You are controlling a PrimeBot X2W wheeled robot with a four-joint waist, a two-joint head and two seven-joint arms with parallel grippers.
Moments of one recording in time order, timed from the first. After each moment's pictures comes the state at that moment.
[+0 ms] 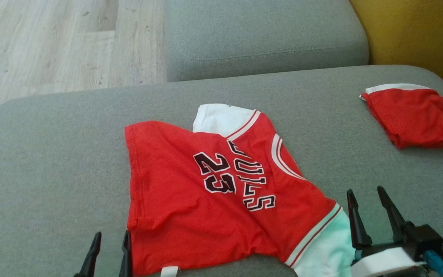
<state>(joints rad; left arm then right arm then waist) 0.24 0.08 -0.11 0.17 -0.24 -0.11 -0.25 0.12 -0.04 0.02 0.21 0.06 0.12 -0.25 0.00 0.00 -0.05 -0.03</state>
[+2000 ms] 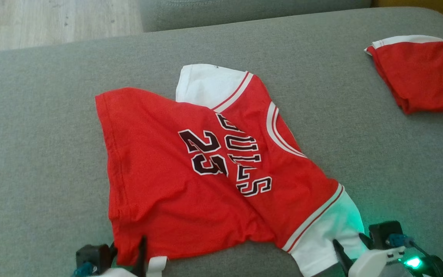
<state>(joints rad) 0.18 0.10 -0.18 0.16 -0.26 -0.01 0.22 0.19 -0.10 0.09 0.13 0.05 0.12 0.42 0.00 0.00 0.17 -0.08</state>
